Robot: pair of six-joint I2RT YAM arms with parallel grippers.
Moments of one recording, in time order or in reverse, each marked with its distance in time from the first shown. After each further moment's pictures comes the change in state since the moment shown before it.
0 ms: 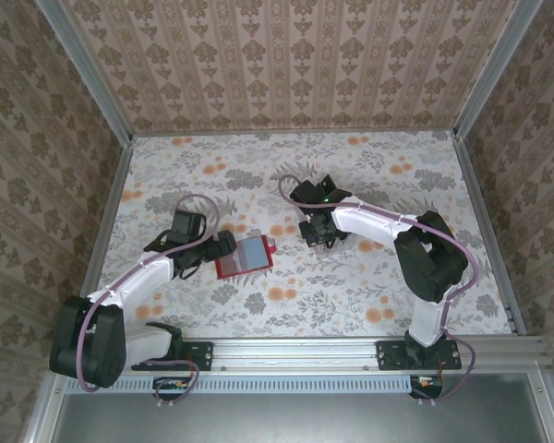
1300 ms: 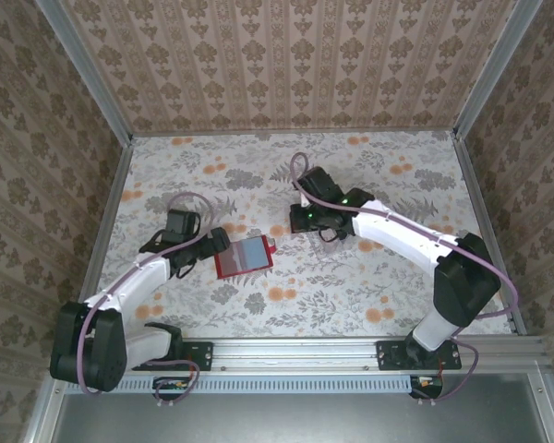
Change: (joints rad) left arm 0.055 -0.032 0.002 -0.013 -0.047 0.001; right arm 0.051 -0.216 -0.024 0.208 -0.235 0.161
